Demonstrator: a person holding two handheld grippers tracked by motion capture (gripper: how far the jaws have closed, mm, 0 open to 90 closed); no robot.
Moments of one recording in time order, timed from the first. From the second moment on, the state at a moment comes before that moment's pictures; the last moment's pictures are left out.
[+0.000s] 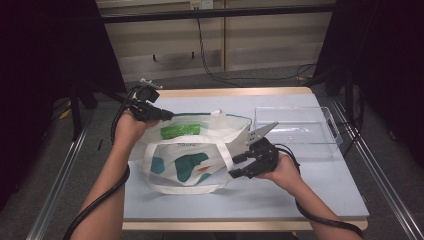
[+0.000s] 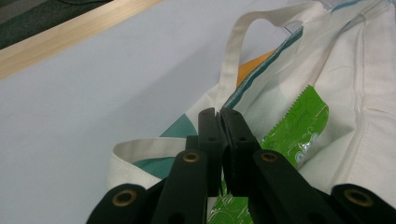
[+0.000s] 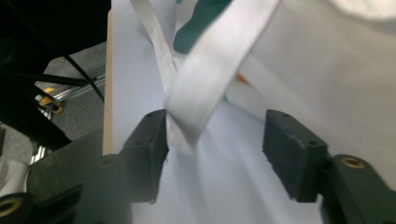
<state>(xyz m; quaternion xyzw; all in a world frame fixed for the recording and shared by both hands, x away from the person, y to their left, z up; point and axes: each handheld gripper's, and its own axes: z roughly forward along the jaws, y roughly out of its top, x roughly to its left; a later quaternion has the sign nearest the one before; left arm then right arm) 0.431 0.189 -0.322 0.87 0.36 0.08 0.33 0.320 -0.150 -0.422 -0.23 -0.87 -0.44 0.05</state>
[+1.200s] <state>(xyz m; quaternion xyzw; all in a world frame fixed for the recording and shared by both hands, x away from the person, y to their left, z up) 0.419 0.215 -0.329 0.88 0.36 0.07 0.31 0.326 -0.131 -0.412 -0.20 -0.87 -0.45 0.04</state>
